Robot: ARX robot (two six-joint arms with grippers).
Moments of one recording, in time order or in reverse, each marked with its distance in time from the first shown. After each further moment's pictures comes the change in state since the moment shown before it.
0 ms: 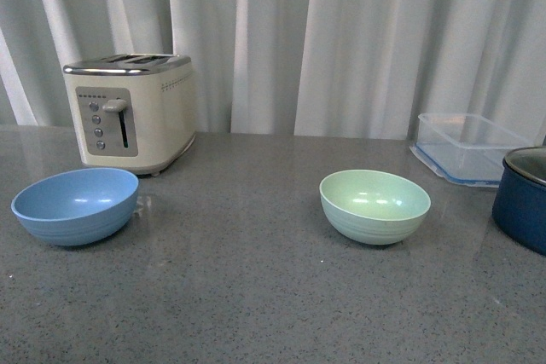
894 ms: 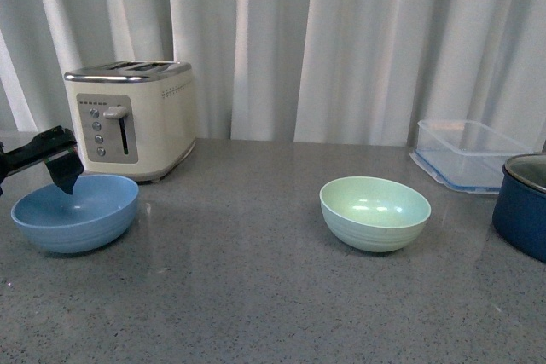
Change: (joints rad) left arm -0.029 0.982 0.756 -0.243 -0.031 -0.316; right arm 0.000 0.000 0.000 0.000 0.000 0.000
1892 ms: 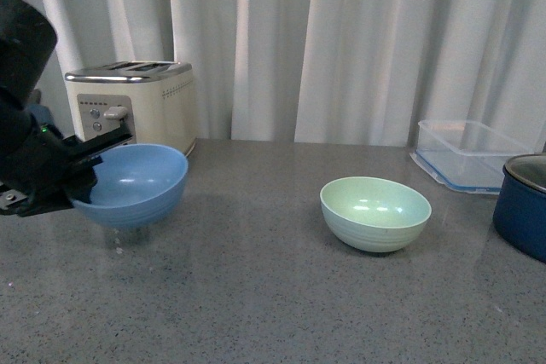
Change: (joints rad) left arm -0.148 -0.013 0.035 -0.014 -0.003 -0.021; right arm 0.000 0.000 0.000 0.000 0.000 0.000
